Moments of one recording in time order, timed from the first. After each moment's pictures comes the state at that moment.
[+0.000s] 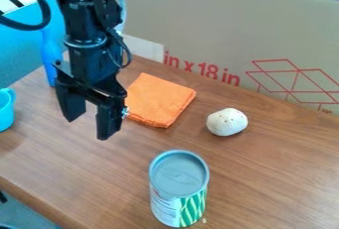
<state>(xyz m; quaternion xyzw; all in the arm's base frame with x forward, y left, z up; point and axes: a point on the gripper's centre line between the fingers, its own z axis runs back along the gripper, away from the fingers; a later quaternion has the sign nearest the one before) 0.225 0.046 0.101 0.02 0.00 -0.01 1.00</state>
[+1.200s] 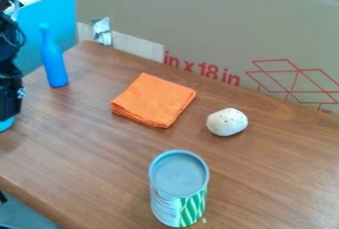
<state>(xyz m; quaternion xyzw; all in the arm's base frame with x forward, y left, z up) 0.178 0.167 0.103 0.06 0.04 0.08 0.99</state>
